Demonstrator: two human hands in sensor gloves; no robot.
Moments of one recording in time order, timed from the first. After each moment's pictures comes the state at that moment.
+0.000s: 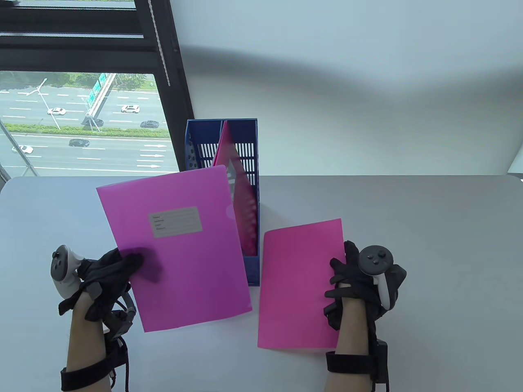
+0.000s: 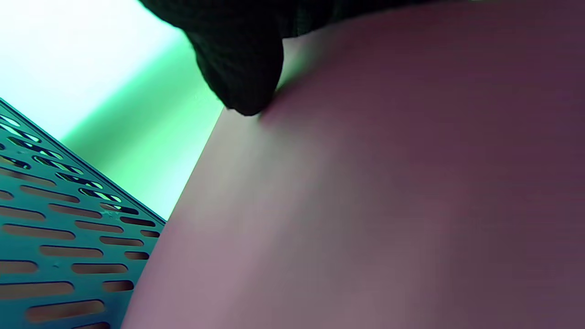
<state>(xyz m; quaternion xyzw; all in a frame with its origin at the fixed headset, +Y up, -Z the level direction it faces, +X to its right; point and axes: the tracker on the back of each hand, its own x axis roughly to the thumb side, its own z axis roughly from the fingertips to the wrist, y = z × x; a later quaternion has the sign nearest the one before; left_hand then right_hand) -0.361 -0.675 -0.374 -0.01 -0.33 0.69 0.64 0.197 -0.735 -0.387 -0.19 0.01 0.91 0.36</state>
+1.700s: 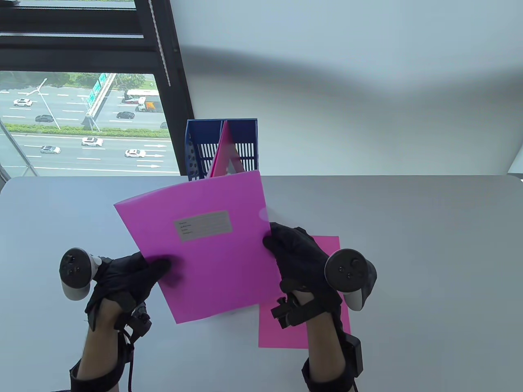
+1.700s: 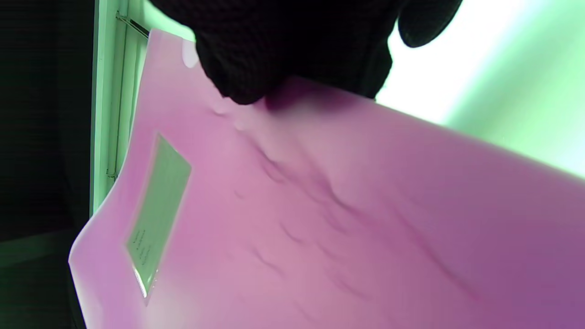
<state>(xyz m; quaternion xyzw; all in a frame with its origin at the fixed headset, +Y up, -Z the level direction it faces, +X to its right) -0.309 -0.616 -0.342 0.08 -0.36 0.49 0.79 0.084 -0.591 -0.327 0.17 -0.21 0.81 0.52</state>
